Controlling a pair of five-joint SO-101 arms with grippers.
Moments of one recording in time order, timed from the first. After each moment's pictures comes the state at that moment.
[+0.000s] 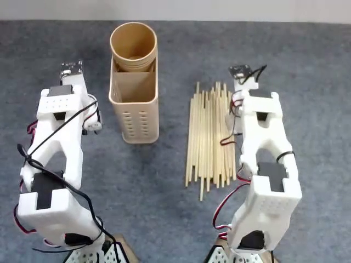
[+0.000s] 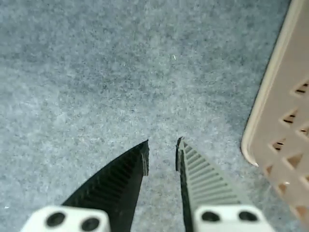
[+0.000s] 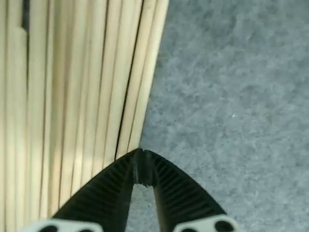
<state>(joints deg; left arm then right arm) -14.7 8.0 13.1 68.9 11.2 -0.8 19.2 5.7 58.6 15.6</state>
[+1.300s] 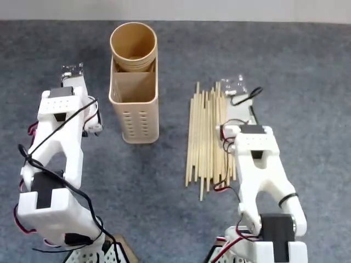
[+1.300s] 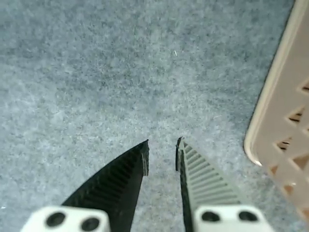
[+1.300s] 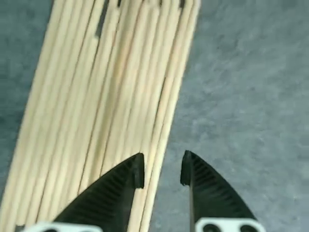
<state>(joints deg) -14.7 8.0 14.6 67.9 11.2 -6.1 -10.5 41.7 36.1 14.7</state>
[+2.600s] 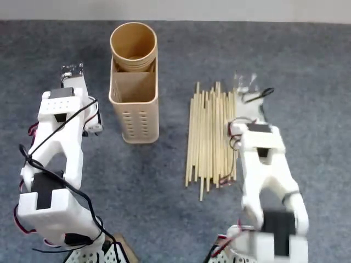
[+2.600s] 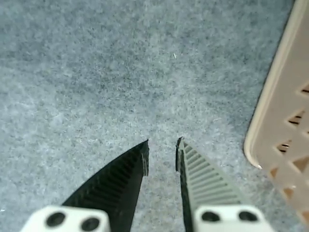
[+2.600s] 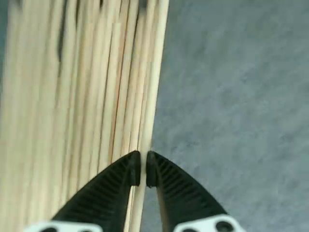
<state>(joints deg) -14.7 8.0 15.2 66.2 11.2 -2.1 -13.9 39.0 31.3 10.5</state>
